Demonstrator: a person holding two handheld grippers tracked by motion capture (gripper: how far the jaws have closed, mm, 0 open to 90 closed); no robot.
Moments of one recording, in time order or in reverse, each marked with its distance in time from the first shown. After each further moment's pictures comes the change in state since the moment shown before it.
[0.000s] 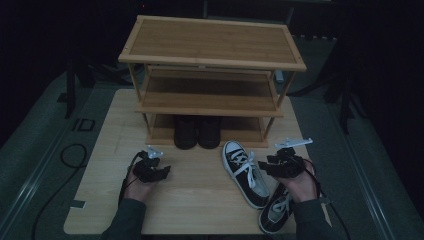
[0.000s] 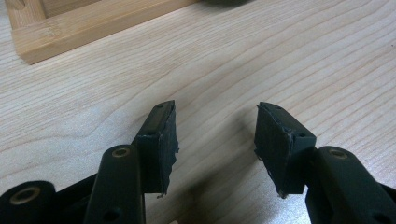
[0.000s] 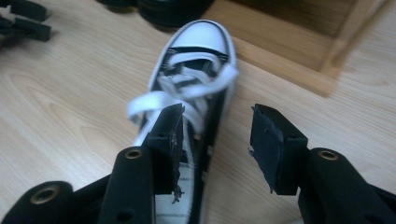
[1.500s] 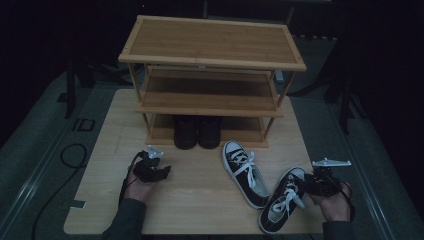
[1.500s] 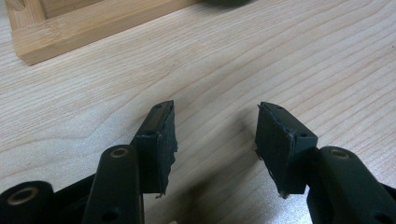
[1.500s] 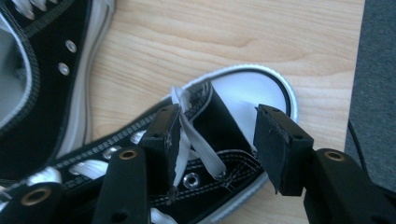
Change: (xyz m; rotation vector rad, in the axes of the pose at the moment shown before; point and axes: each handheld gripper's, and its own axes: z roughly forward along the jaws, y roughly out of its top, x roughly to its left) left arm -0.001 0.000 0.001 -0.001 0.004 -0.002; right arm -0.068 -0.087 -0.031 0.058 -0.167 0.178
